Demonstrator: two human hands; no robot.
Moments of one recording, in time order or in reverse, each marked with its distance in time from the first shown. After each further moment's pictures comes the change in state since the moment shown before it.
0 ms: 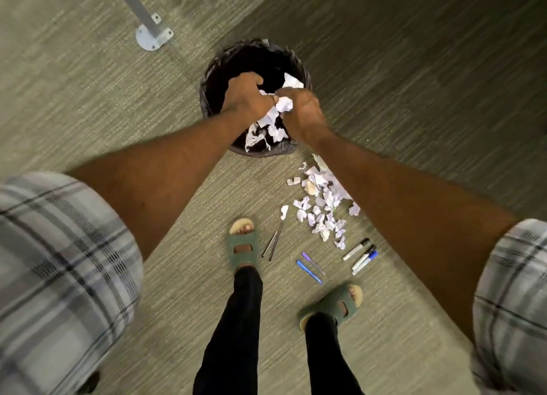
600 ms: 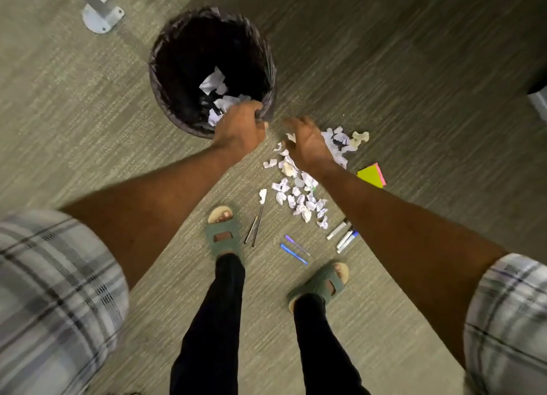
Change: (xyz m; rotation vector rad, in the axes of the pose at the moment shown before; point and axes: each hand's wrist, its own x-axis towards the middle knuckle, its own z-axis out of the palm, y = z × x) left_hand -0.064 -0.001 0.092 0.233 -0.182 0.196; right_hand -0.081 0.124 0.020 -0.026 -0.057 0.015
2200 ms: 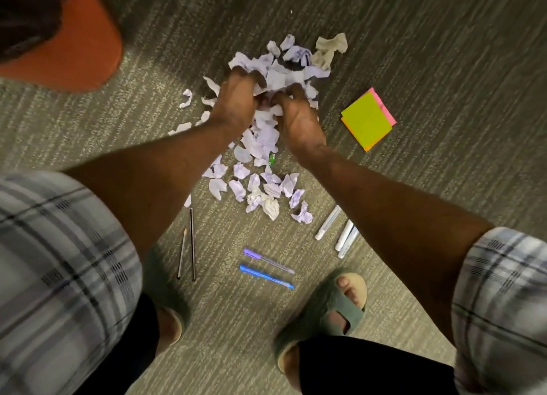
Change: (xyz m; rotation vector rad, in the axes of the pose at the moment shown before) left_hand 0.163 -0.021 0.392 0.118 -0.019 0.298; right_hand 0.081 0.336 0.229 -0.004 0.394 -0.005
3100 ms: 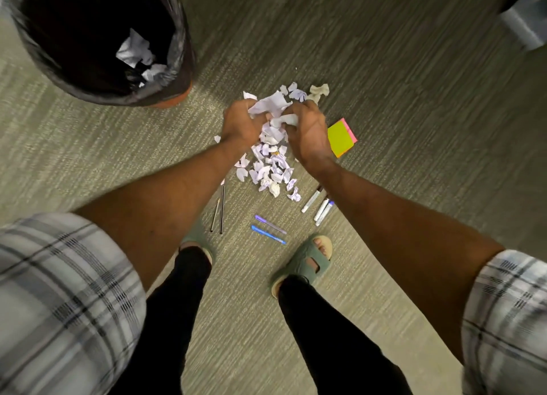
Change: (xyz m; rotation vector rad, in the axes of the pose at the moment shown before) left_hand -0.154 0.119 -0.212 -0.580 0.111 -0.358; right_hand -0.068 -0.171 -0.233 0.155 0.008 0.129
